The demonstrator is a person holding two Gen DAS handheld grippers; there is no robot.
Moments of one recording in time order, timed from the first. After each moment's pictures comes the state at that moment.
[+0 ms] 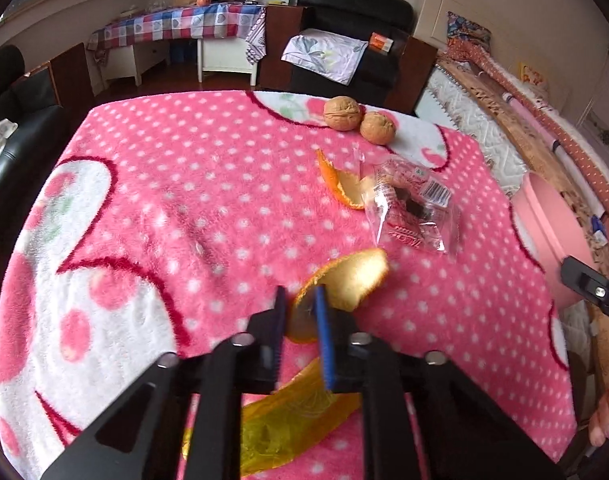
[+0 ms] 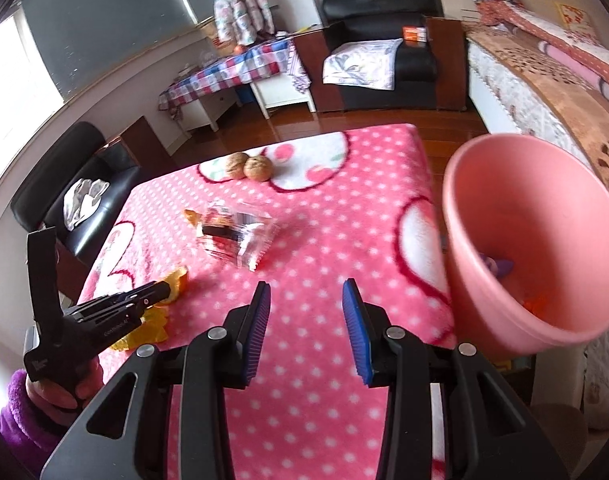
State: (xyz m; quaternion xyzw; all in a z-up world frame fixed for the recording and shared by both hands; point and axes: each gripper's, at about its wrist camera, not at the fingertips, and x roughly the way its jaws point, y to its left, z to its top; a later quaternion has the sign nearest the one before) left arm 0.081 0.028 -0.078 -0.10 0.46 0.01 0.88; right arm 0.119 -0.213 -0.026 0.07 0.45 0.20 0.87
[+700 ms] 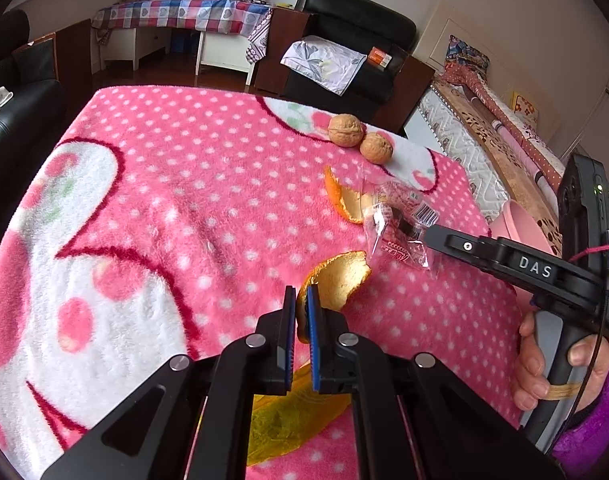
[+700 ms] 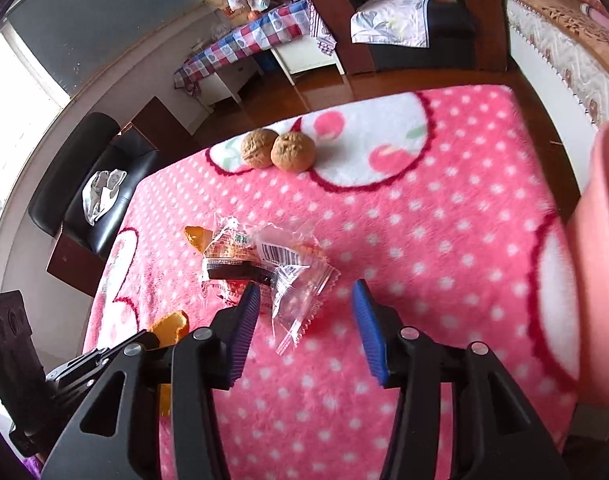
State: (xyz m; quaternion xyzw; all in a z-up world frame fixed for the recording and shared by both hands) left arm 0.073 0.051 -0.074 -0.16 0.45 -0.01 0.88; right arm 0.194 -0.150 -0.076 0.11 0.51 0.25 0.82
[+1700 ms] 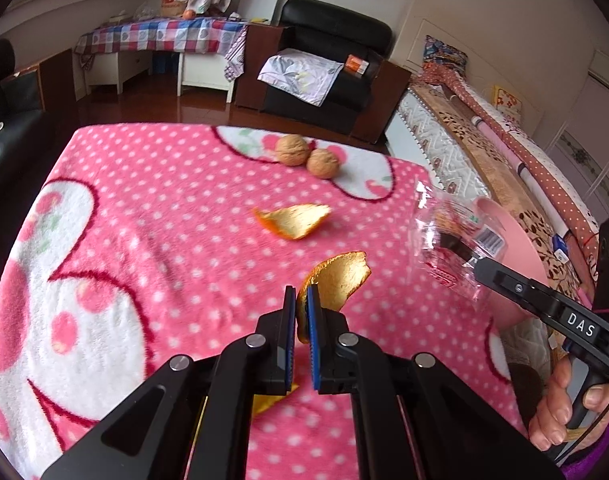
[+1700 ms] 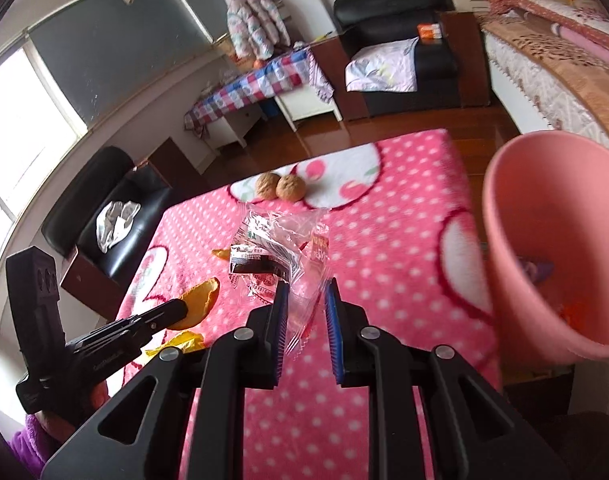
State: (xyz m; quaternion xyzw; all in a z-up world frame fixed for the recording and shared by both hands) left arm 0.070 0.006 -0.039 -0.13 0.42 -0.03 0.90; right arm 0.127 -0.220 -0.021 0.14 0.43 0.24 0.86
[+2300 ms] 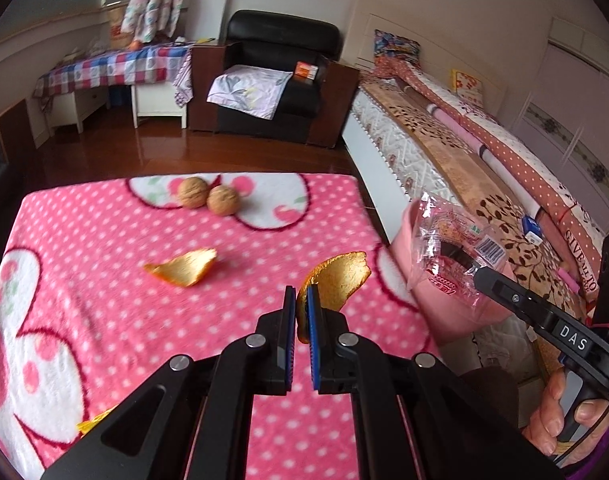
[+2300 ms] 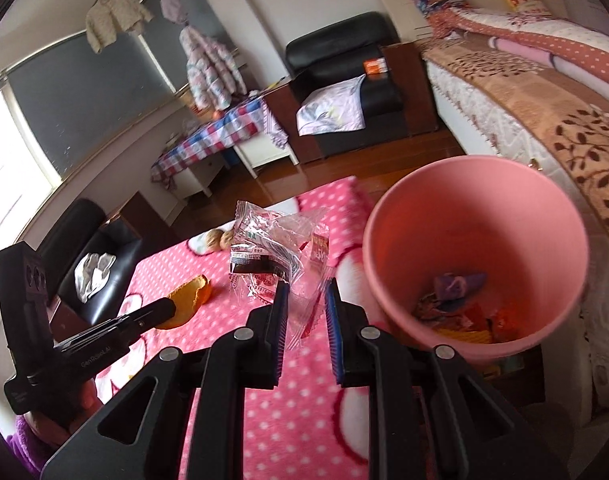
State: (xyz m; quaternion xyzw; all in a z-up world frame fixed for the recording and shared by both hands) left arm 0.095 -0.074 -0.001 -0.08 0.40 -0.09 0.91; right arm 0.107 -0.306 0.001 0.18 0.38 0.15 0.90
